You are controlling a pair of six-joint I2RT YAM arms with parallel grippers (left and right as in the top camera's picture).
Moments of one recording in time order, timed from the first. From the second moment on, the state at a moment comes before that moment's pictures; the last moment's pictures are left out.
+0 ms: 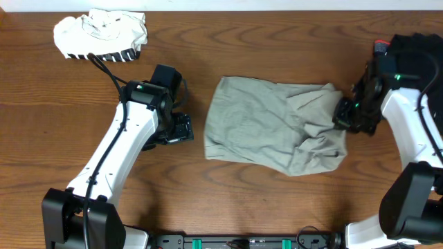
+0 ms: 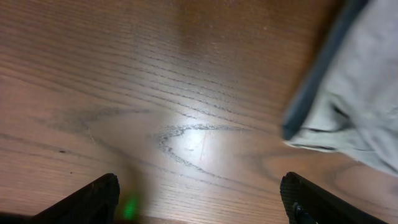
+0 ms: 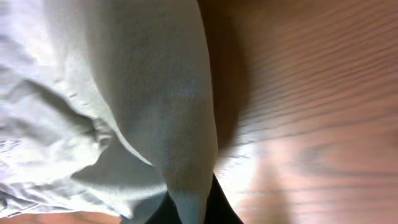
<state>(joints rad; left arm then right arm) -0.27 1.58 1.25 -1.22 0.02 -0.49 -0.12 1.70 1.32 -1.14 -0.13 0.31</state>
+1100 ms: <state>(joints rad) -0.27 1.58 1.25 -1.23 0.02 -0.49 0.46 1.75 1.41 -1.08 0.14 0.42</state>
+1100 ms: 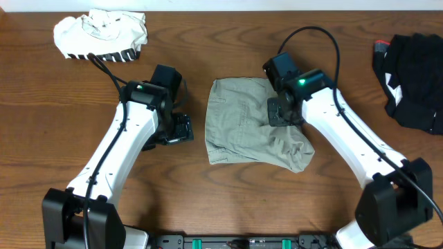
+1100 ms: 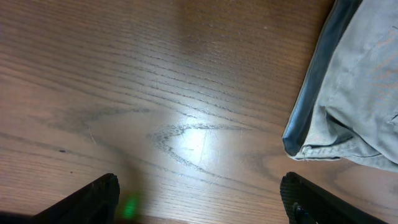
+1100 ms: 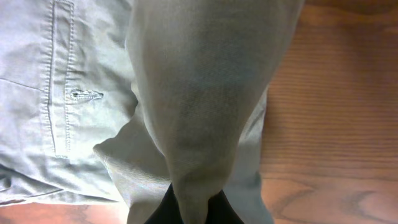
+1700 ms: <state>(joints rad) -0.27 1.58 1.25 -1.20 0.02 -0.49 0.52 1.77 1.47 -1.00 0.09 0.46</state>
